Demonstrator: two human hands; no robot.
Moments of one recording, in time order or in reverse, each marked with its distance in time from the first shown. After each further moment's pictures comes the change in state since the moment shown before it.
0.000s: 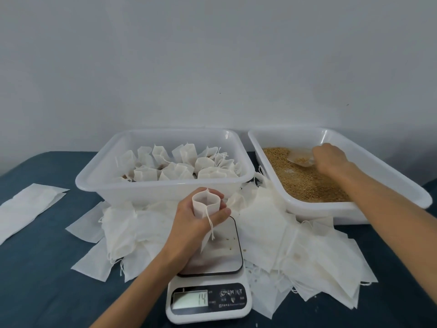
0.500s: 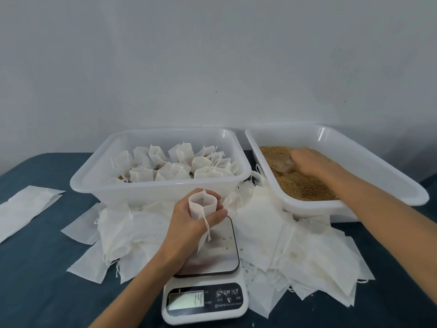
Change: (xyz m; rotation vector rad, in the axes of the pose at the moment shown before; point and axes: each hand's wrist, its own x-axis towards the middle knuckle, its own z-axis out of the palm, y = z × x) left_hand -0.001 0.000 0.002 0.024 0.017 -0.025; right_hand 0.004 -0.032 0.009 0.197 -0.058 -0.207
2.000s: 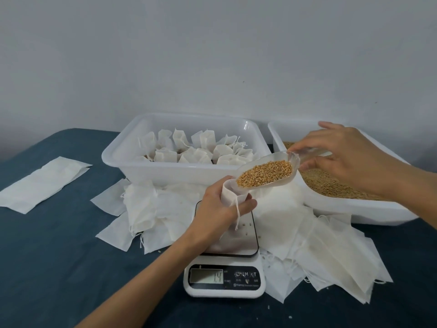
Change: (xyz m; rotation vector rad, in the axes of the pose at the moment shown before) left_hand -0.001 -0.008 0.002 0.090 -0.047 0.023; right_hand -0.138 -0.078 -0.102 0.297 0.279 -0.567
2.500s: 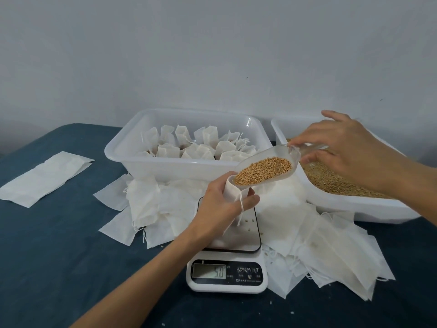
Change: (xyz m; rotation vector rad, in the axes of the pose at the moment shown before) left_hand 0.000 0.001 0.000 -0.008 0.001 0.000; right_hand 0.003 -0.010 -0.001 -0.103 0.020 -0.078
